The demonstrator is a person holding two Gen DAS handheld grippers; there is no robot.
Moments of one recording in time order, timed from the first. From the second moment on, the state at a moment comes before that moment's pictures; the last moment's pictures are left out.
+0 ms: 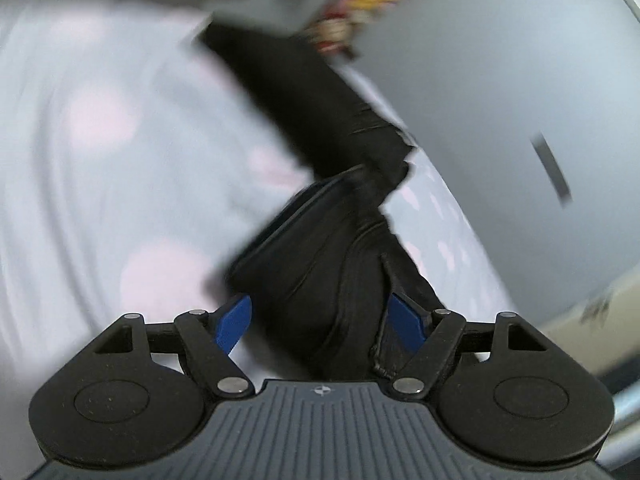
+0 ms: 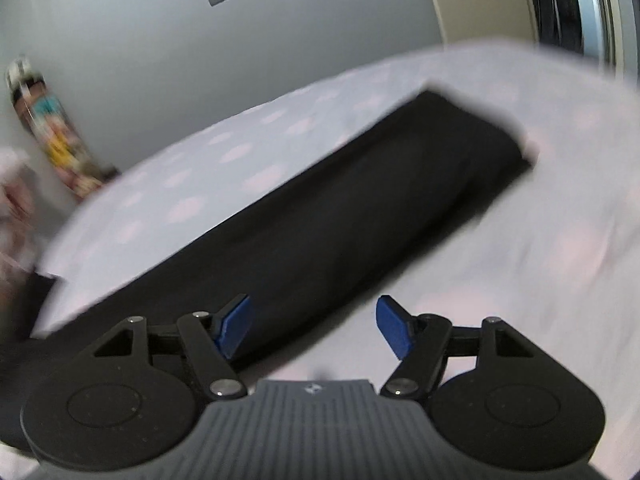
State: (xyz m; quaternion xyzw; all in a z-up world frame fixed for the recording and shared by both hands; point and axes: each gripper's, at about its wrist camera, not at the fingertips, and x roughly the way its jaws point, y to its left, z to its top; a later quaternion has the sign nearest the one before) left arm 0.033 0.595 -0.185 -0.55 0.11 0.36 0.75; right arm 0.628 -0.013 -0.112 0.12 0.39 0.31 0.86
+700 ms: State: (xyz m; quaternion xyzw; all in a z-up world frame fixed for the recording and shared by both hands) left arm 0.069 0.618 -0.235 -0.54 0.06 0.34 0.77; right arm 0.644 0.071 -0.194 0.28 0.43 0.32 0.80
